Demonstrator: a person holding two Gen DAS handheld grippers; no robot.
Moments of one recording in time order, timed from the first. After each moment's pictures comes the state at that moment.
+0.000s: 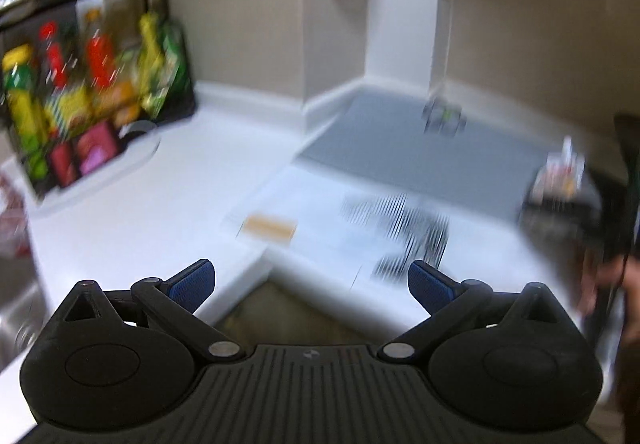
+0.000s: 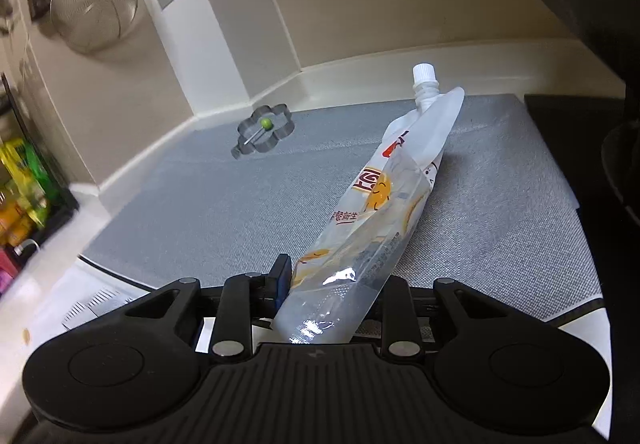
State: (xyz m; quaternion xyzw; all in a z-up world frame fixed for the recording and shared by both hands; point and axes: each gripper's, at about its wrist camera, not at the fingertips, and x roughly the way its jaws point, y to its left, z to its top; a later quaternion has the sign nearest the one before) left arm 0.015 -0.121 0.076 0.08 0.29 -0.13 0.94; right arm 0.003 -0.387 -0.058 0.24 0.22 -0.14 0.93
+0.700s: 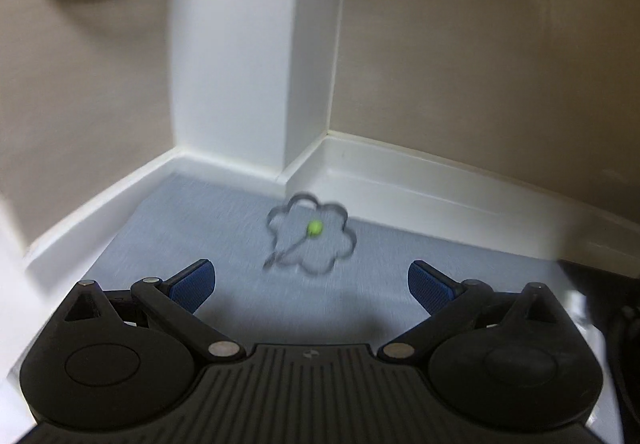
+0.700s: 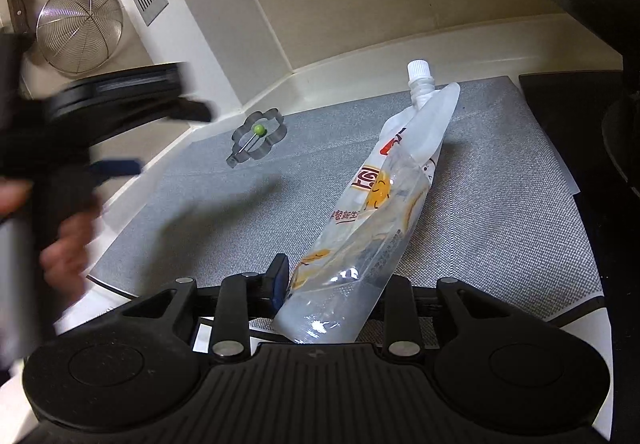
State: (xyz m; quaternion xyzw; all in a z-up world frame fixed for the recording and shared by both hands) left arm 0.259 -0.393 0.036 0.08 0.27 -0.27 0.92; right arm 0.000 -0.397 -0.062 0.27 0.21 -0.14 0.93
